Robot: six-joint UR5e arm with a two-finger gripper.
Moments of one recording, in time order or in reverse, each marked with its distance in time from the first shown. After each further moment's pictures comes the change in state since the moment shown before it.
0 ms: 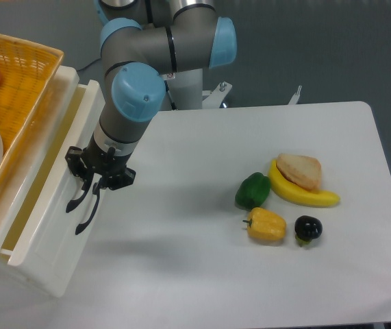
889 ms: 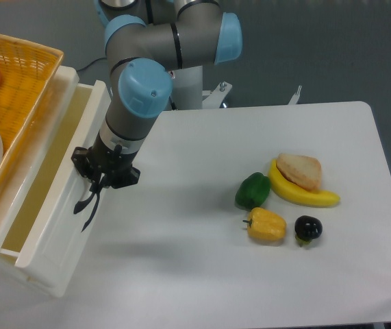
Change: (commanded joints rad) arm 0.040 0.003 0.020 0.000 0.002 0.011
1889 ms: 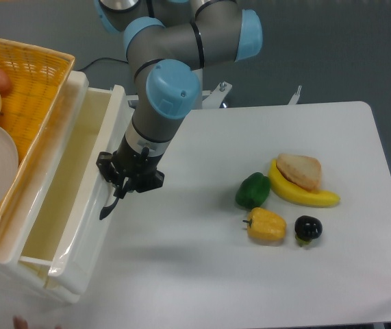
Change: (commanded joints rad) arm 0.049 -0.011 -0.003 -0.006 0.031 0.048
